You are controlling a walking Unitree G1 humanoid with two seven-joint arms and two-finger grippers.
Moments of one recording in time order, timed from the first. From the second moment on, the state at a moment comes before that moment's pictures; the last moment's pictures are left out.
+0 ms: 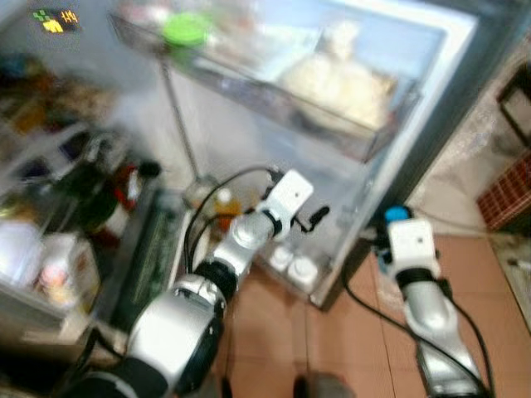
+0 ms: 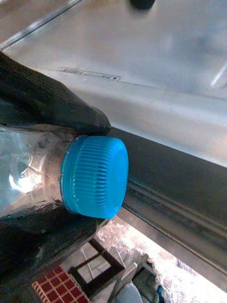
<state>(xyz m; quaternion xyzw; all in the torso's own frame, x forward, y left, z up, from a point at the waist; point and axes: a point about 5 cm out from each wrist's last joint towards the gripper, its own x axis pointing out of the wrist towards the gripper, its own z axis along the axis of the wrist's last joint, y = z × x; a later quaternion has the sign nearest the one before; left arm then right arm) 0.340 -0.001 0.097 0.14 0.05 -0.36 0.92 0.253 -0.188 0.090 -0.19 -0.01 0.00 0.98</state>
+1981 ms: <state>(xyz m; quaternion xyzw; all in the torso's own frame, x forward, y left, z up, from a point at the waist) 0.318 0.032 0.059 0.05 0.07 -0.24 0.97 0.267 -0.175 0.096 -0.18 -0.03 0.02 0.98</state>
